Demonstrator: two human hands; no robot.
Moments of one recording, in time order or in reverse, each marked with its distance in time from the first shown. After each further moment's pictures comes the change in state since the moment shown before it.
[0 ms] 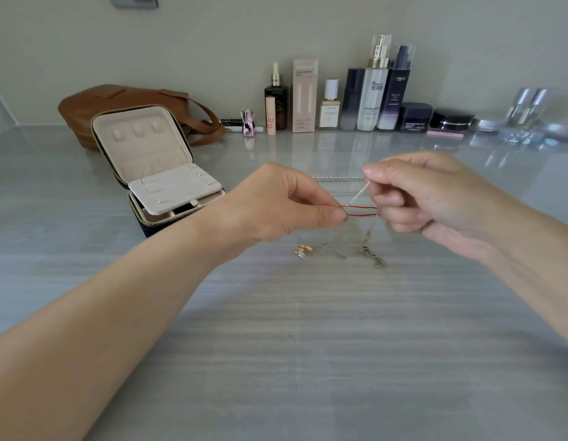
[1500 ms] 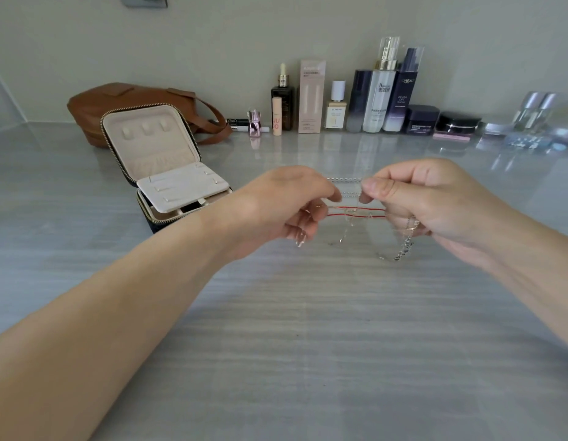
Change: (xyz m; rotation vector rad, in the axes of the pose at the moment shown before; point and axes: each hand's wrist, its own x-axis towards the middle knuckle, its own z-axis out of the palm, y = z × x) left_hand 0.004 0.001 -0.002 -0.235 -0.044 -0.156; right_hand 0.002 0.005 0.005 -0.209 0.094 -0.059
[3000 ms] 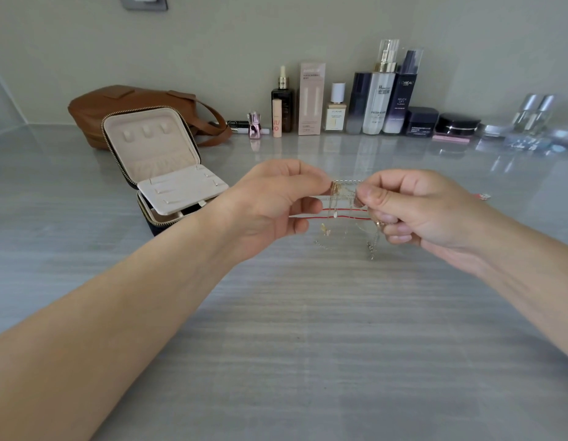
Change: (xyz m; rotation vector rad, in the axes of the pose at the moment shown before) left_hand 0.003 -0.002 -0.001 -0.299 0.087 0.021; right_hand 0.002 0.006 0.005 0.154 -0.089 0.068
